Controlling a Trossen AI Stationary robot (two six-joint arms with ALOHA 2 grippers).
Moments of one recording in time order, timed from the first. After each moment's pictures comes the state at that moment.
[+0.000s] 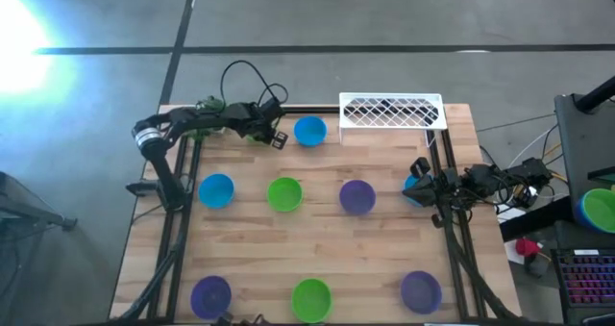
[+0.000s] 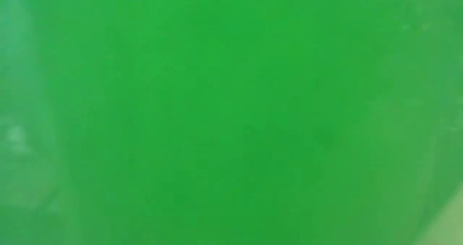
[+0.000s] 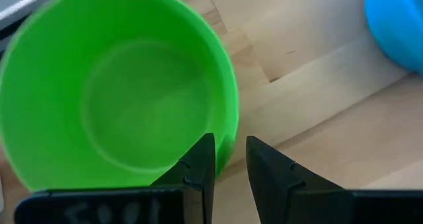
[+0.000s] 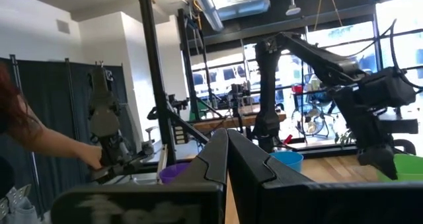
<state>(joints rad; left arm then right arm) 0.60 1.74 1.13 -0.59 -0.24 -0.44 0.28 0.00 0.01 0.30 0.12 0.17</state>
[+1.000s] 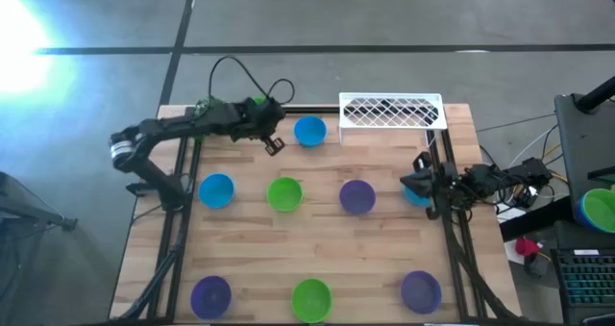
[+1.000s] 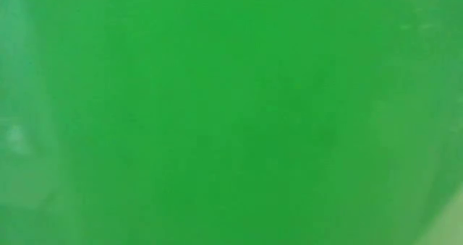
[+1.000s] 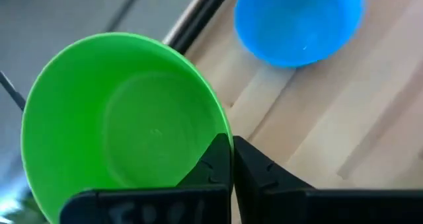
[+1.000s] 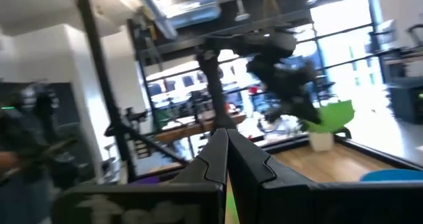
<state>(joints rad) 0.40 1.49 1.24 -0.76 -0.41 -0.06 0.28 0.00 0.01 0.30 0.33 0.19</state>
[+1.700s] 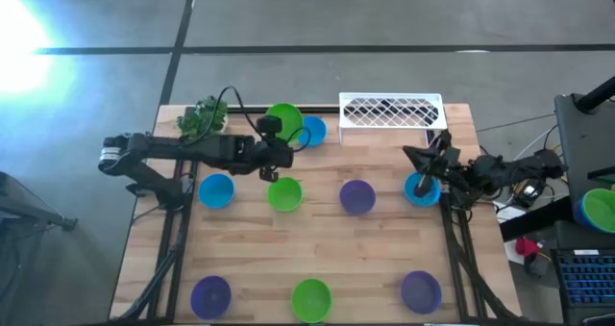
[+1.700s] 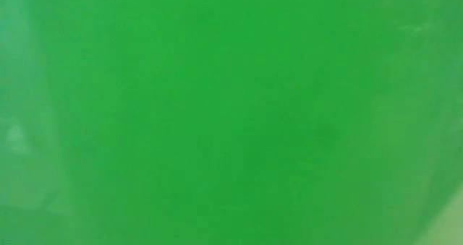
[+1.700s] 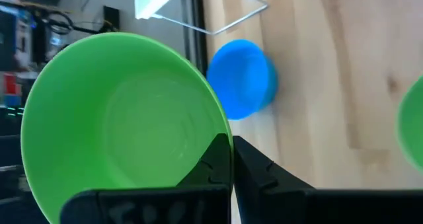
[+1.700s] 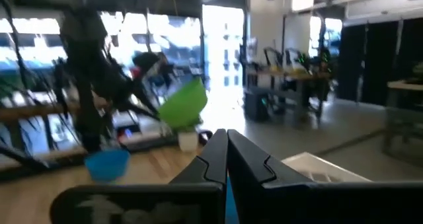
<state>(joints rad) 0.06 1.43 1.24 -0.67 -0.68 0.56 0.28 0.31 0.30 0.16 0.78 -0.07</state>
